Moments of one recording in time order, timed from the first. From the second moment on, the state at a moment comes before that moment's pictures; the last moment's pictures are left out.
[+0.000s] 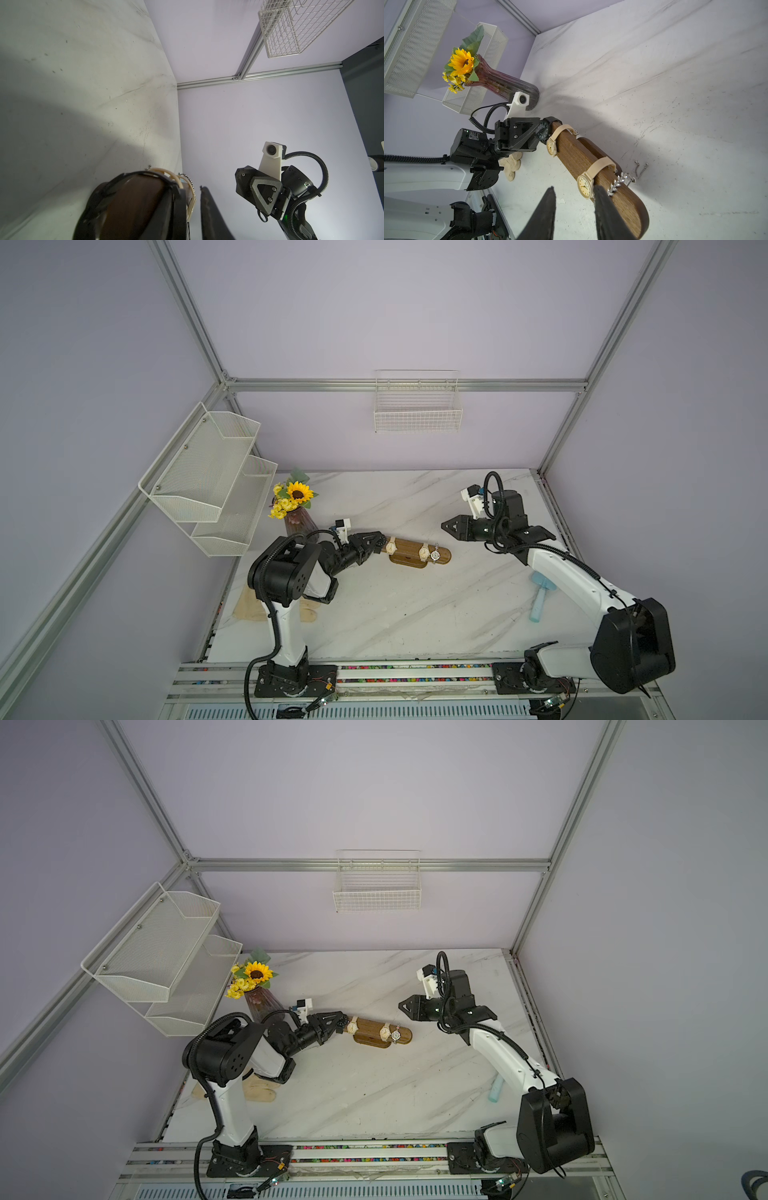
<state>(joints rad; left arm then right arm) -0.24 1.96 0.48 1.48 0.64 -1.42 0.28 1.36 0.99 -0.26 -0.57 0.39</state>
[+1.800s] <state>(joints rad) -0.21 1.29 0.70 0.11 0.50 -0.76 0.28 1.34 0.89 -0.30 -0.50 0.41</state>
